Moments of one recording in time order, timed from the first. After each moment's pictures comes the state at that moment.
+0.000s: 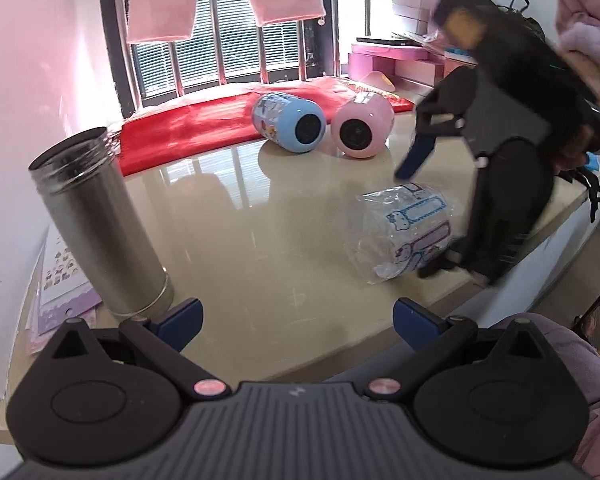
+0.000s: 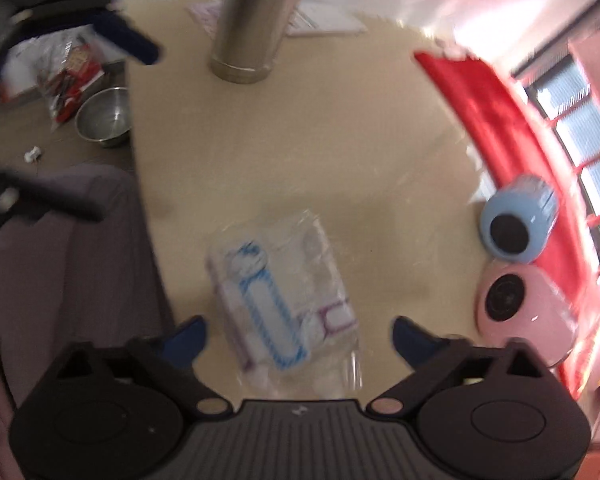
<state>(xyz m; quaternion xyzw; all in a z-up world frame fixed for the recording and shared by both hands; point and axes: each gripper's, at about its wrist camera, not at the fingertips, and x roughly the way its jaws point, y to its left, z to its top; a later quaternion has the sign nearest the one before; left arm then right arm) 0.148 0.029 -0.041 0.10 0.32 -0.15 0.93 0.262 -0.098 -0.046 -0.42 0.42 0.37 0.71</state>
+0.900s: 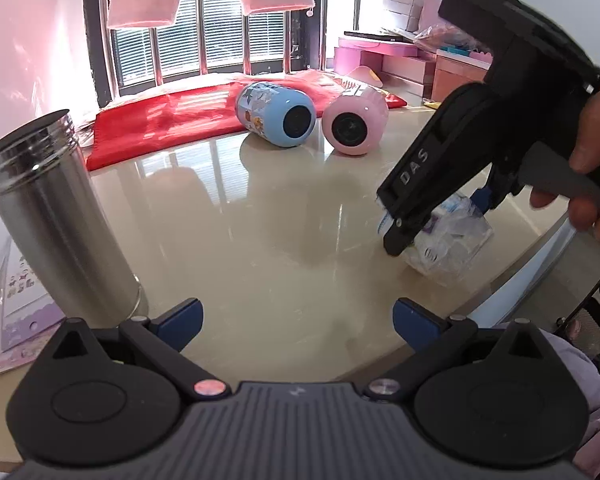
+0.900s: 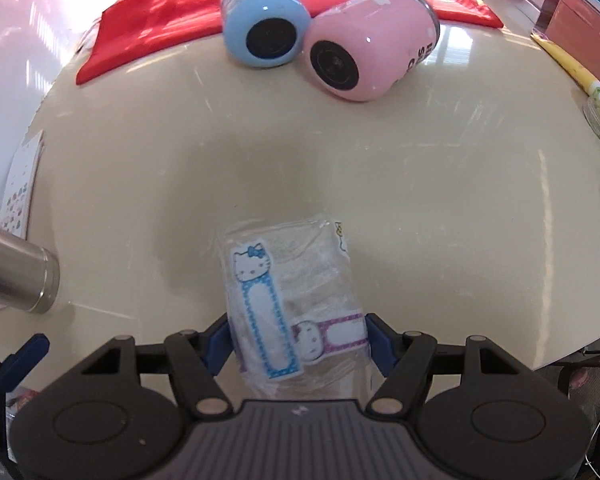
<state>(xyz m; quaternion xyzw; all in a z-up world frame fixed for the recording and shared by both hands) 0.175 0.027 -0.054 0.08 0.34 -0.18 0.92 0.284 -0.149 -0.045 0.06 0.60 0.02 0.80</state>
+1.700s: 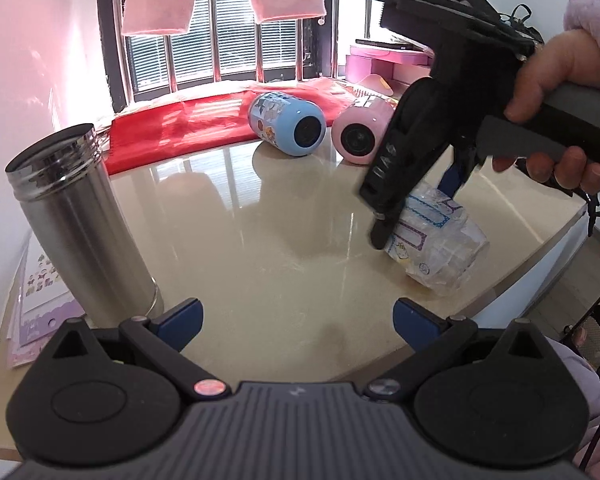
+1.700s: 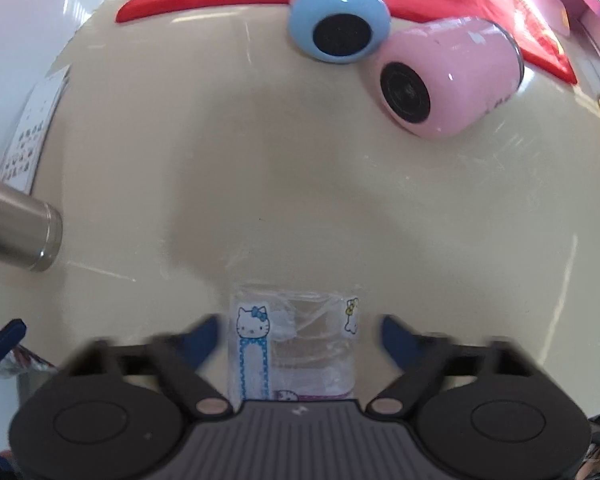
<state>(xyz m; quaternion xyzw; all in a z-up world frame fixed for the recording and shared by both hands) 0.171 0.026 -0.042 0.08 0.33 -0.16 0.93 0.346 -0.126 -0.044 -0.03 0.64 0.10 0.76</state>
